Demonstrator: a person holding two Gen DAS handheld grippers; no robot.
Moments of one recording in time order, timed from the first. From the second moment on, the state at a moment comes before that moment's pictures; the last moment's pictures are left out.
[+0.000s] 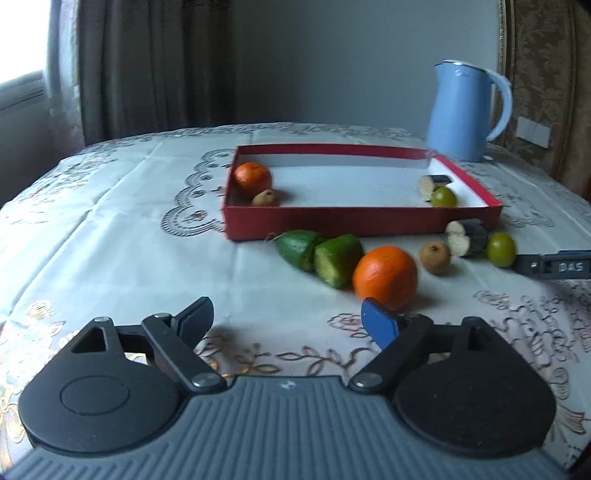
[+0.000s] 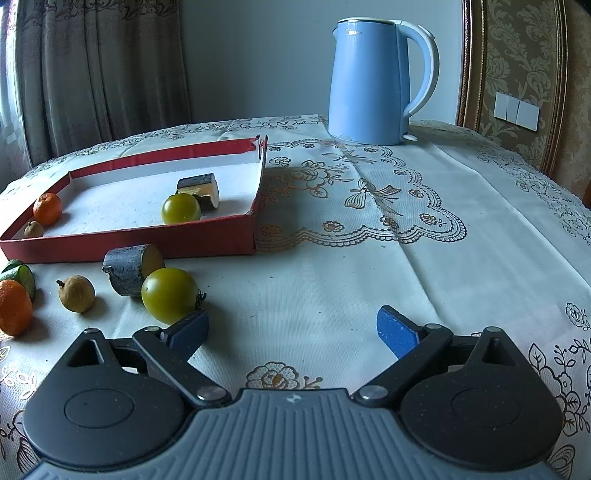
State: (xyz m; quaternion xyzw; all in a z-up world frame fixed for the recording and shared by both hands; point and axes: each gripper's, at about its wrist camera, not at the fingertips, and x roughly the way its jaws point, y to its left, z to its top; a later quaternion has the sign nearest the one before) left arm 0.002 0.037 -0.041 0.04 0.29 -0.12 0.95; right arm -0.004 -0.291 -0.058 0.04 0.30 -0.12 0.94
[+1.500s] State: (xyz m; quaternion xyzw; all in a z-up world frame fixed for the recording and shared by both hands) left arm 0.040 0.050 -0.052 0.04 0.32 -0.07 0.95; right arm -0.002 -0.236 -0.053 -0.06 0.28 0.00 0.96
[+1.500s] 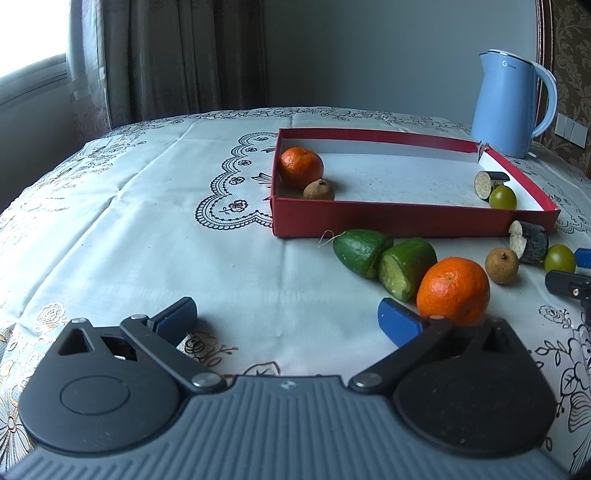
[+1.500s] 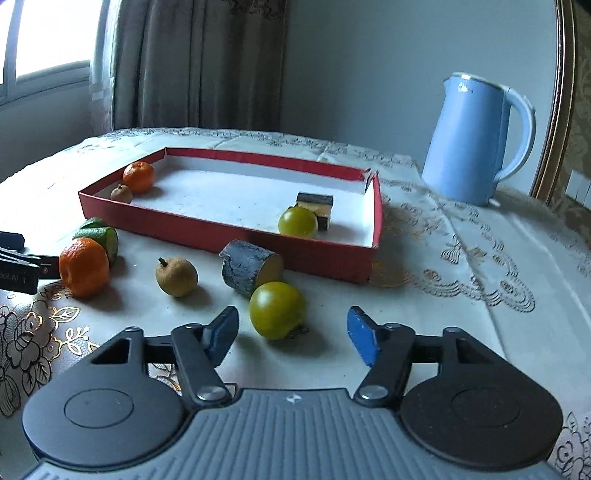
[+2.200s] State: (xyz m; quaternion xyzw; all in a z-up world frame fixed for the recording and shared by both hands) left arm 0.040 0.050 -0.052 0.04 0.32 -0.07 0.95; right arm 0.004 -0.231 -0.053 -0.05 0.28 0.01 0.96
